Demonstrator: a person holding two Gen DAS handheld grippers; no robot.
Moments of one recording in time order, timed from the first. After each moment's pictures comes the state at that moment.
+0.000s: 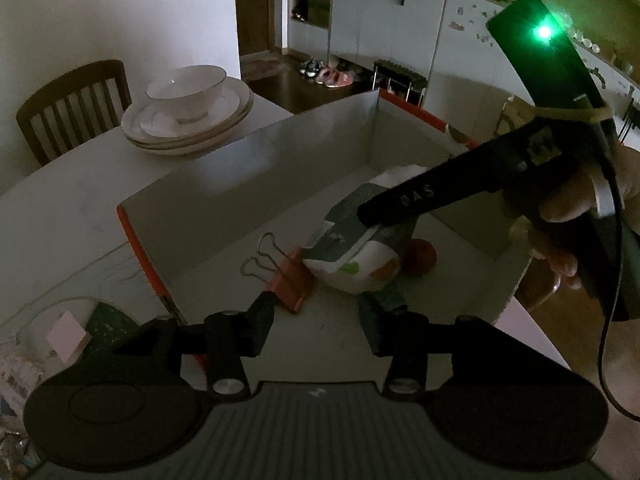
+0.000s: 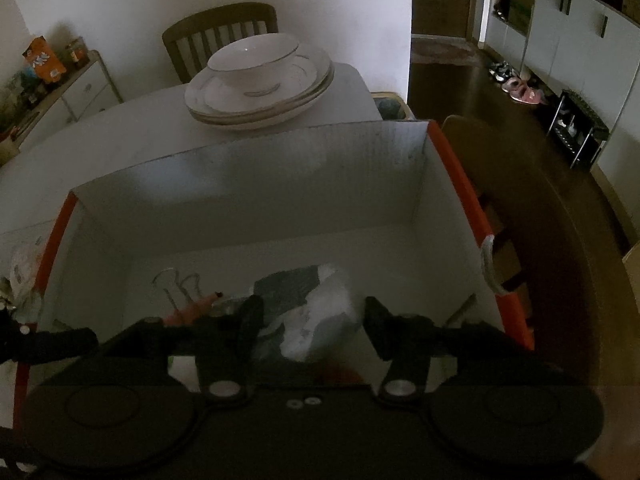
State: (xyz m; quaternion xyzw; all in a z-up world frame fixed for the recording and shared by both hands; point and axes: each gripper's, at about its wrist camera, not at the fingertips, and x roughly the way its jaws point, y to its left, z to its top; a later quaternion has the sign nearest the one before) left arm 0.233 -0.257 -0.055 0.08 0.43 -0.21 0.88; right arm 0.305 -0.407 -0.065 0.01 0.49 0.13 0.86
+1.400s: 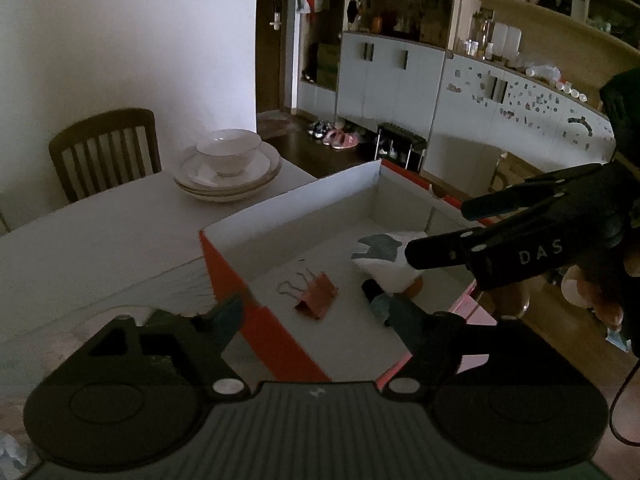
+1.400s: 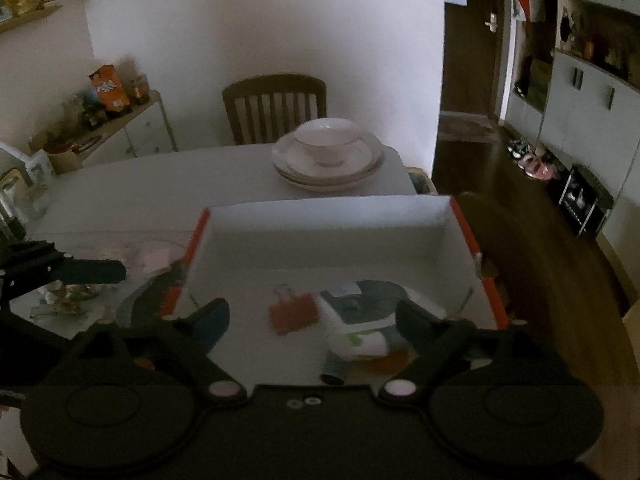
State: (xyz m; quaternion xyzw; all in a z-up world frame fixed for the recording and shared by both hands) left arm 0.162 -0.195 0.001 0.05 0.34 -0.20 0.92; right arm 0.196 -0.380 0.014 -0.01 0.37 0.18 0.91
